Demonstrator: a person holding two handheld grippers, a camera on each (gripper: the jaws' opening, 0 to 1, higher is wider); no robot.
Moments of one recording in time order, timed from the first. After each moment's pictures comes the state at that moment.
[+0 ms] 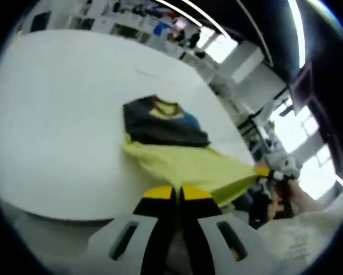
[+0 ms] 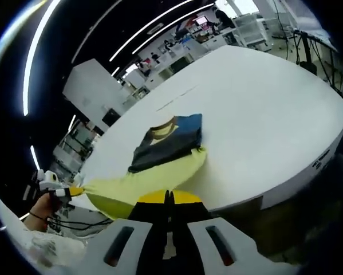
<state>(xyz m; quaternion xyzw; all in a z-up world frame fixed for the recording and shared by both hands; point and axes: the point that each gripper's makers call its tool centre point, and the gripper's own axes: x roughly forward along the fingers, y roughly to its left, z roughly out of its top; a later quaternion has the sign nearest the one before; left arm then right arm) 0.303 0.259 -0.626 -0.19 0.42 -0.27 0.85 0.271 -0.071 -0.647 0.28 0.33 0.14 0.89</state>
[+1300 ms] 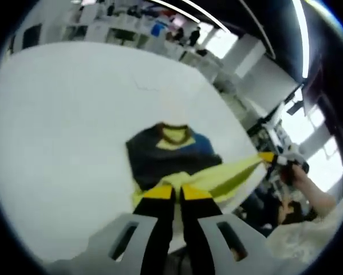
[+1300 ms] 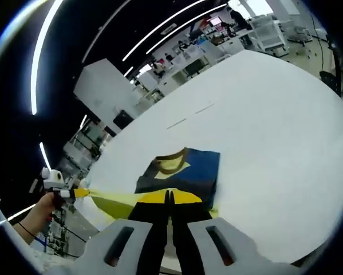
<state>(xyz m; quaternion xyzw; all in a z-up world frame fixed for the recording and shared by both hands) 0.428 0.251 -0.610 -0.15 0.42 -0.27 0.85 0.422 -0.077 -0.623 0.27 0.31 0.20 0.89</state>
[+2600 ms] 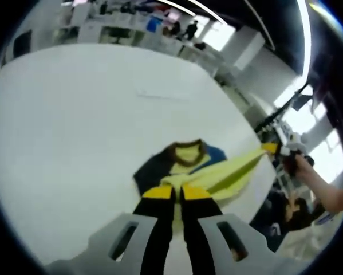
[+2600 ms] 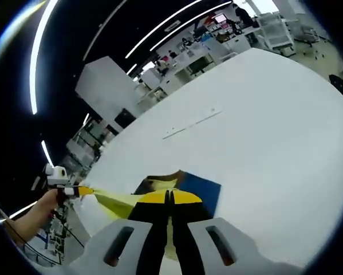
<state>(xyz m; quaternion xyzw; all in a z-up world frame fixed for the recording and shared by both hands) 0.524 0.242 -0.634 -0.12 0.44 -0.28 0.85 0.516 -0.077 -0.636 0.26 0.31 0.22 0.89</state>
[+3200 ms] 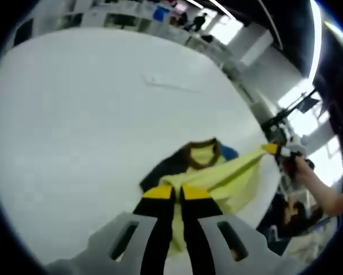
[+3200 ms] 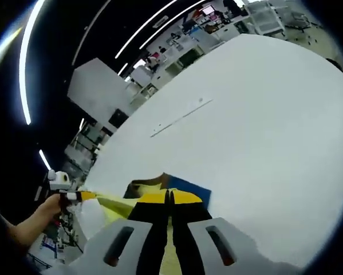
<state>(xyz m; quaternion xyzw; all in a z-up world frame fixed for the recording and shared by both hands) 0.560 0.237 -0.682 -0.13 0.48 -0.27 0.83 0.554 -0.083 -0.684 0.30 0.34 0.20 0.87</state>
